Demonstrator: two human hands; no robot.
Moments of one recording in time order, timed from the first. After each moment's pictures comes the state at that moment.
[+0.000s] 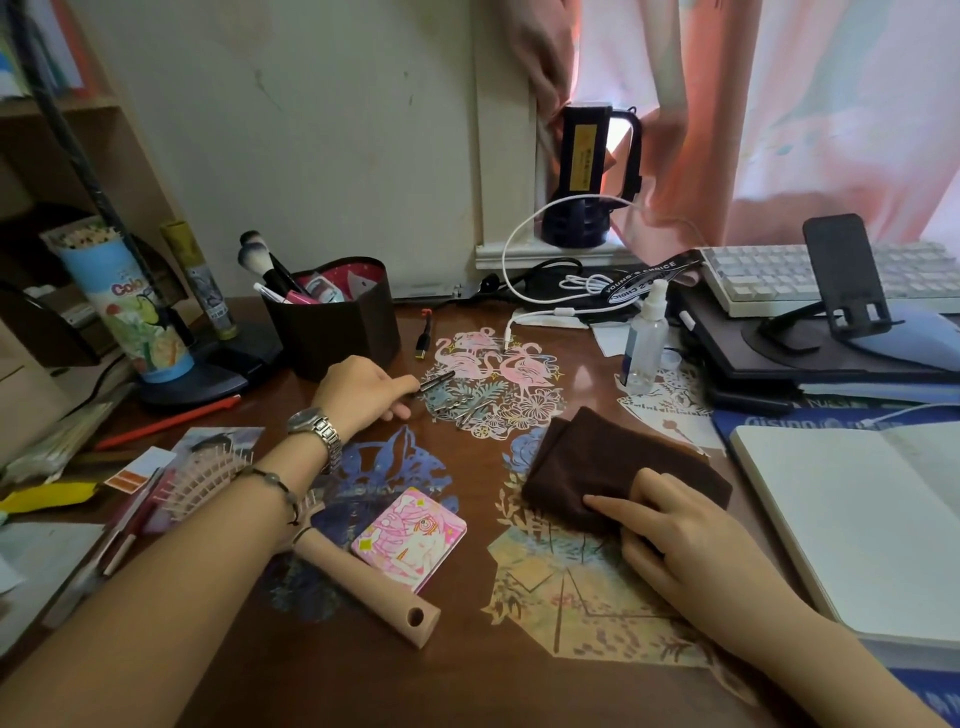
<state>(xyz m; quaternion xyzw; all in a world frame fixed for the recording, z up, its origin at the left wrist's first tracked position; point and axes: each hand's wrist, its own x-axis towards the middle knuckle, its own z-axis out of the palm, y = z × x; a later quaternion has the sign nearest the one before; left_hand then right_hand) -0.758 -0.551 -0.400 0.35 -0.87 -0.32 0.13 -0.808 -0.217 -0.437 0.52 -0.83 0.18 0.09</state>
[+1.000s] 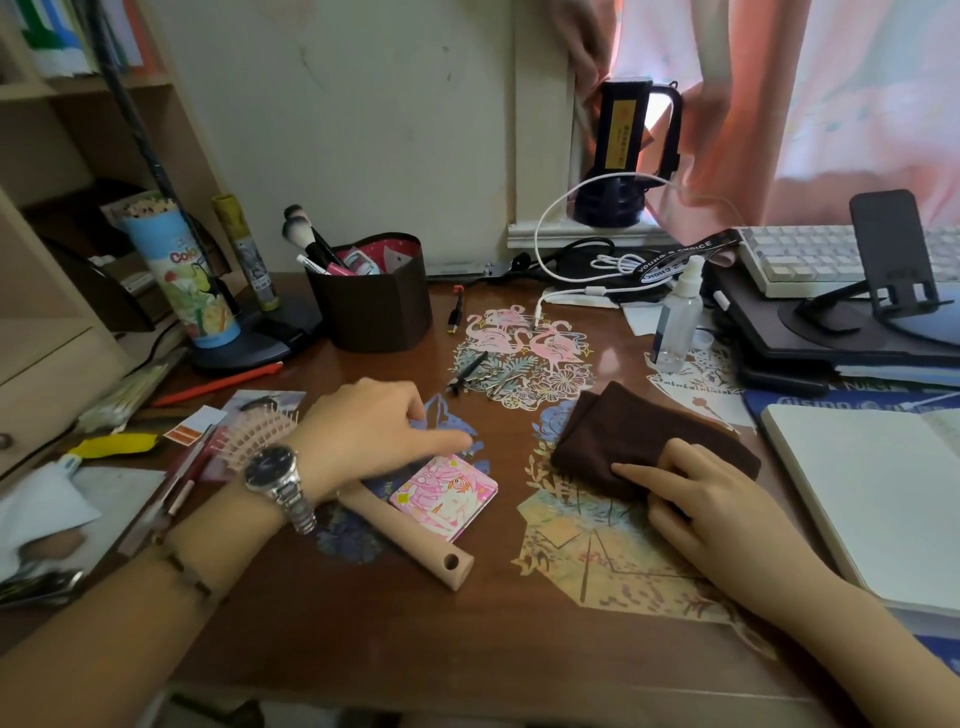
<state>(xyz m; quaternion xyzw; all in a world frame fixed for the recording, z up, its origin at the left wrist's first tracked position) -0.674 -0.500 -0.372 0.26 -0.96 -0.09 -0.02 -0.808 -0.216 -0.438 0.53 -0.82 0.18 0.10</state>
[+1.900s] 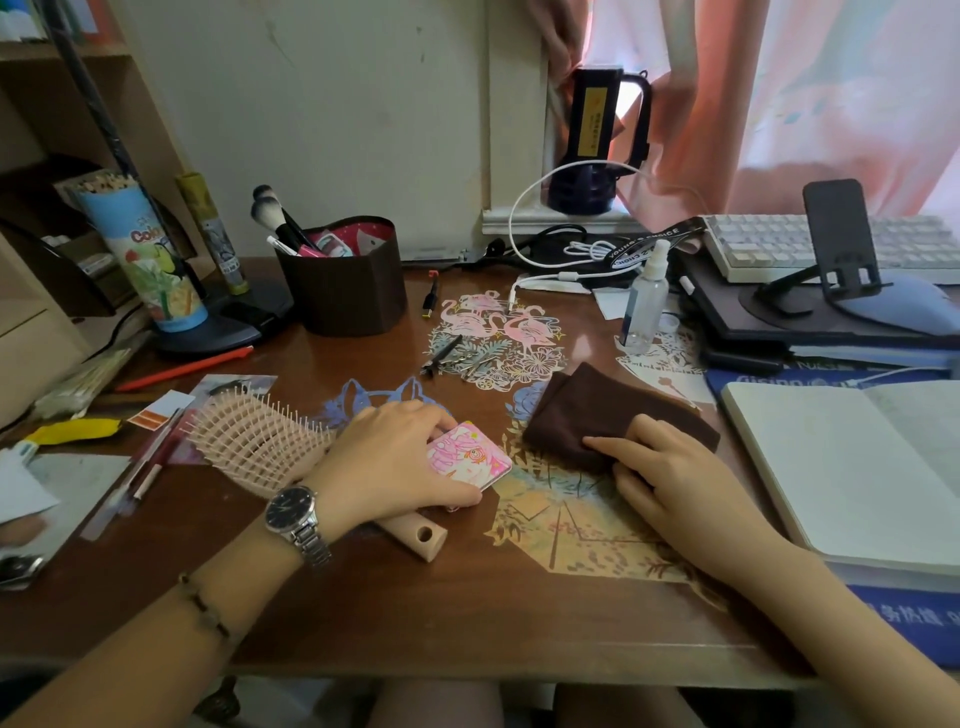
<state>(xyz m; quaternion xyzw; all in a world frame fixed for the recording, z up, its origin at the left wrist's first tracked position) -0.670 -0.452 -0.398 0.17 -0.98 -0.10 0.00 -0.805 -0.216 -0.437 0.52 -0.83 0.19 0.11</state>
